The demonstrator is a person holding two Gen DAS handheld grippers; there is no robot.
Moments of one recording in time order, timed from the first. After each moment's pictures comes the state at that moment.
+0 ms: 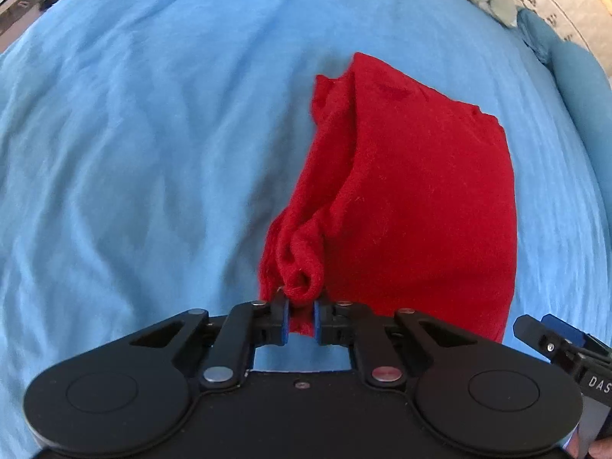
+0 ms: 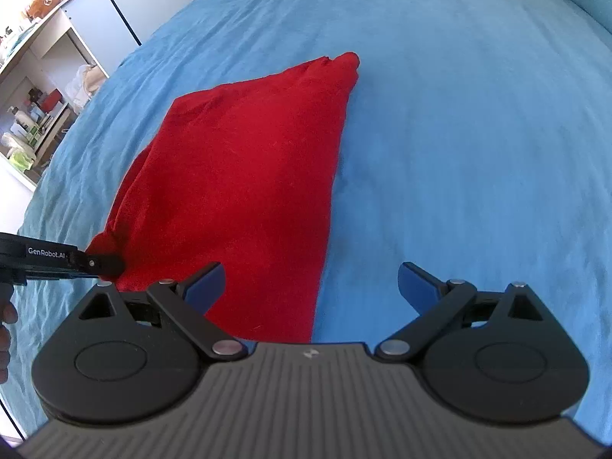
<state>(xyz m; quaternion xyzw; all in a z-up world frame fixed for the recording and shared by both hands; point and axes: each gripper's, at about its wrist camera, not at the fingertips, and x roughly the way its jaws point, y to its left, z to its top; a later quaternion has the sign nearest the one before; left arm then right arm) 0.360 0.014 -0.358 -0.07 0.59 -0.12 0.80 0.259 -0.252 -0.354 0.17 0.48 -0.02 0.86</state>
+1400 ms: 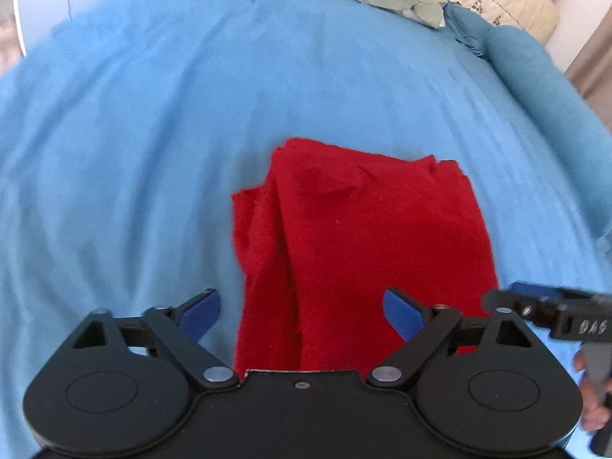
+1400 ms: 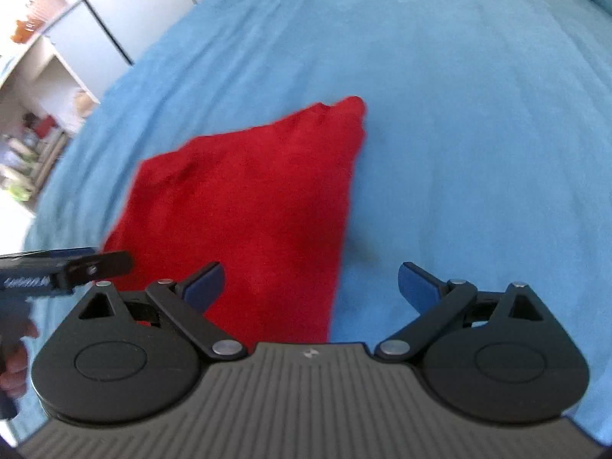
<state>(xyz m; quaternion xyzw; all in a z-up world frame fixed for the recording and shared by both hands) 0.445 -0.025 -0.358 -0.02 0.52 -0.25 0.82 0.354 -0.286 -0.369 0.19 0.47 0.00 0.86</state>
